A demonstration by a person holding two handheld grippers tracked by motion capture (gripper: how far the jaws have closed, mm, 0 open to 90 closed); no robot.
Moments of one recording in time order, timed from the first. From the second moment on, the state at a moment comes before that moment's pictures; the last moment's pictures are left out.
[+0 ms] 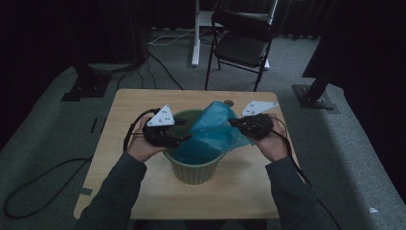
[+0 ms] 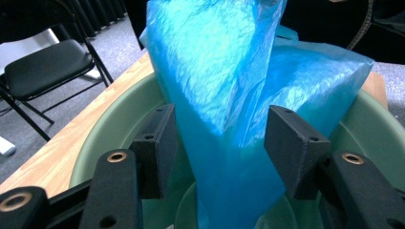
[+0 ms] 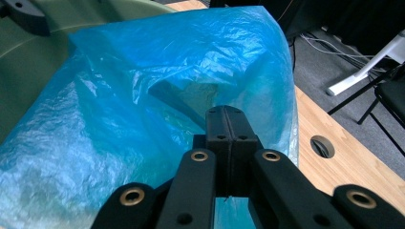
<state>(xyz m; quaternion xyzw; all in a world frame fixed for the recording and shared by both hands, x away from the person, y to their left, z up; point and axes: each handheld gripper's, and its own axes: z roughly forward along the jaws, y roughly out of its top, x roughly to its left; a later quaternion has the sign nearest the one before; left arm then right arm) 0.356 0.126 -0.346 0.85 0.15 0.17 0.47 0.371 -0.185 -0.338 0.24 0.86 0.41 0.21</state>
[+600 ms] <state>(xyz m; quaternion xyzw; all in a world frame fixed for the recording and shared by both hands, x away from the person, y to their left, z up) 0.354 0.090 -0.347 0.87 0.13 0.20 0.42 0.366 -0.175 -0.333 0.22 0.85 0.43 0.19</state>
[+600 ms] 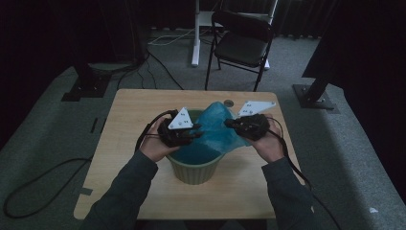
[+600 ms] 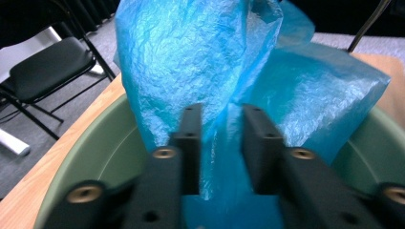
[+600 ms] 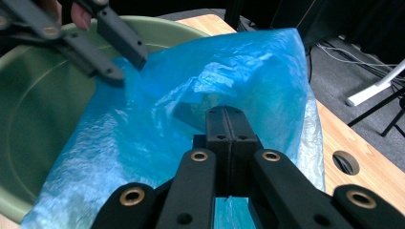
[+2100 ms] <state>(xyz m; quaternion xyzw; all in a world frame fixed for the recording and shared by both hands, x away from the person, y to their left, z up) 0.344 0.128 -0.357 0.87 0.14 0.19 0.42 0.380 -0.168 -0.343 0.22 0.86 0.39 0.24</state>
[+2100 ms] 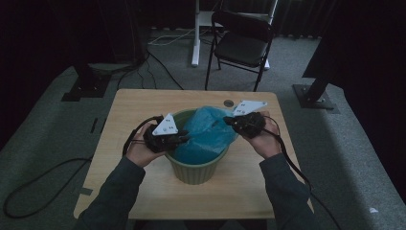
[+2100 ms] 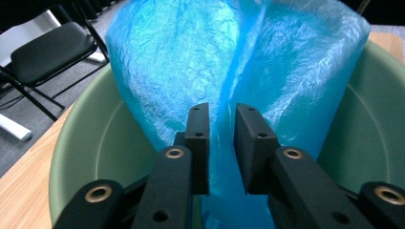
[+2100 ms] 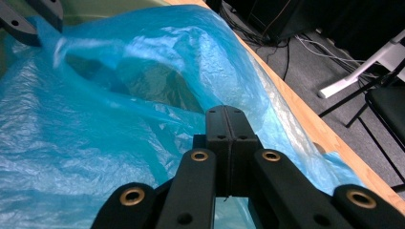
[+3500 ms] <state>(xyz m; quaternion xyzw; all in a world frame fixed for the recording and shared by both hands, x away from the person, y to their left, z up) 0.363 0.075 -0.323 0.86 0.13 0.20 0.45 0.361 -0.148 -0.346 0.16 0.87 0.41 0.21</state>
